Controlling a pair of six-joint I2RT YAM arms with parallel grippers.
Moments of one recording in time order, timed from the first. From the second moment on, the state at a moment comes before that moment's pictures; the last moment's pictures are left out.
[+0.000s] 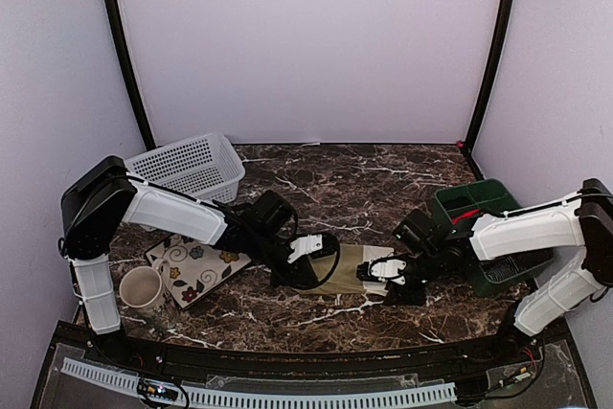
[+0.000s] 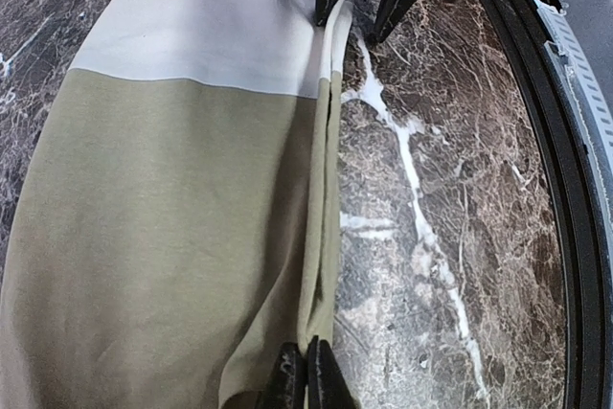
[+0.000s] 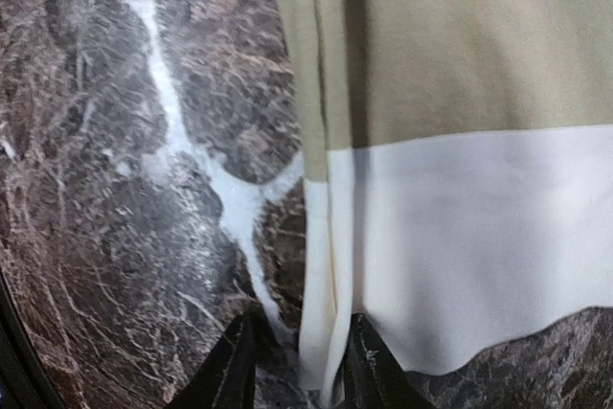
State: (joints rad) left arm -0.90 1.91 1.08 -0.14 0.54 0.44; right arm 0.84 1.43 0.64 -0.42 -0.20 -0.50
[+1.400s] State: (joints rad) left arm -0.83 1.89 1.22 -0.21 0.45 0.47; right arm 0.74 1.47 0.83 -0.55 -0.05 -0.54
